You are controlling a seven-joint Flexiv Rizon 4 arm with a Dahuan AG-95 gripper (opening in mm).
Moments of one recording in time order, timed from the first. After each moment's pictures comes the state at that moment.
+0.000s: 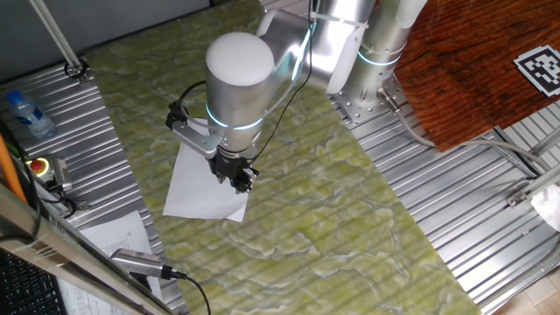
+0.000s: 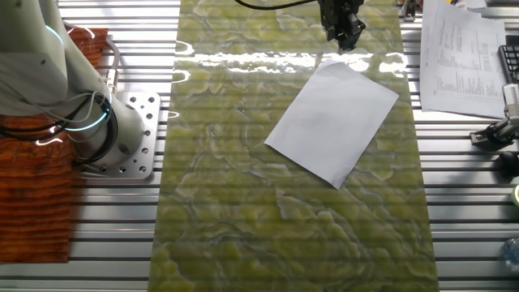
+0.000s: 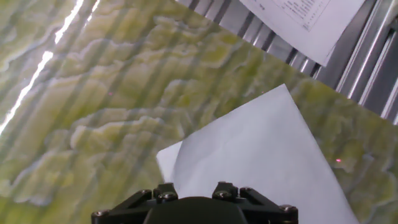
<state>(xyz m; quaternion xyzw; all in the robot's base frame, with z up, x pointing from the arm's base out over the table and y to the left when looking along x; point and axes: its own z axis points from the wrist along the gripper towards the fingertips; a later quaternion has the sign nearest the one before) 0.543 0.151 0.134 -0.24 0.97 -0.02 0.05</state>
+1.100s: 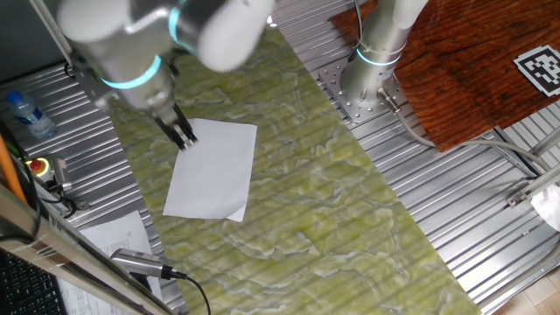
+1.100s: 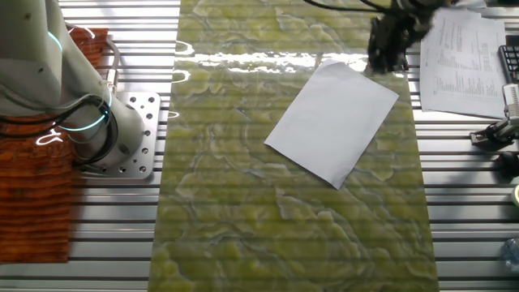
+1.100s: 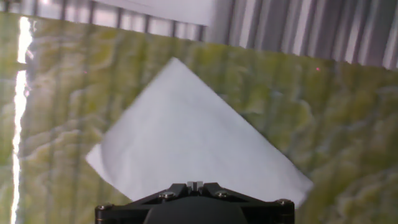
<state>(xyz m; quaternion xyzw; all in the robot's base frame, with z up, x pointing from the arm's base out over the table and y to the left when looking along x) 0.581 0.037 0.185 -0.06 0.99 0.00 -0.08</state>
